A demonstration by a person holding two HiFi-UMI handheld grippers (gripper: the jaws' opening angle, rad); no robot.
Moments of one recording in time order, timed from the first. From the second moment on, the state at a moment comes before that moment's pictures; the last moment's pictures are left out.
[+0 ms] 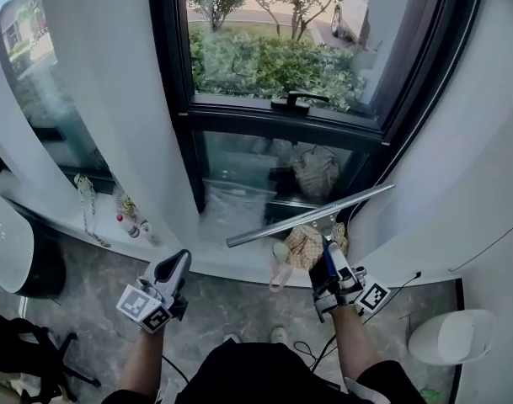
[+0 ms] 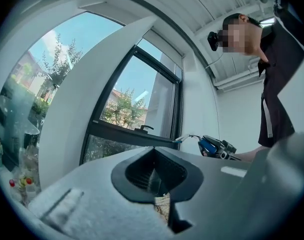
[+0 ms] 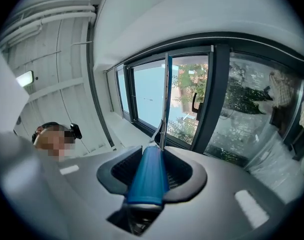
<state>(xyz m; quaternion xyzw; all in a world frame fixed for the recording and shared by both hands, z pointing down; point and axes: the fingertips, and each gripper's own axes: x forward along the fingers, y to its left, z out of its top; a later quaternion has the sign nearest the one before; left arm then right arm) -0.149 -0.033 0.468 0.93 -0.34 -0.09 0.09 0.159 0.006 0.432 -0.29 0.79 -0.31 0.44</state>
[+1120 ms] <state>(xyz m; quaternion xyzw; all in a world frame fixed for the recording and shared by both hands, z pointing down) -0.090 -0.010 0.467 0.93 -0.34 -0.07 0.05 0.168 -0.010 0.423 -0.26 0.81 -0.31 0.42</state>
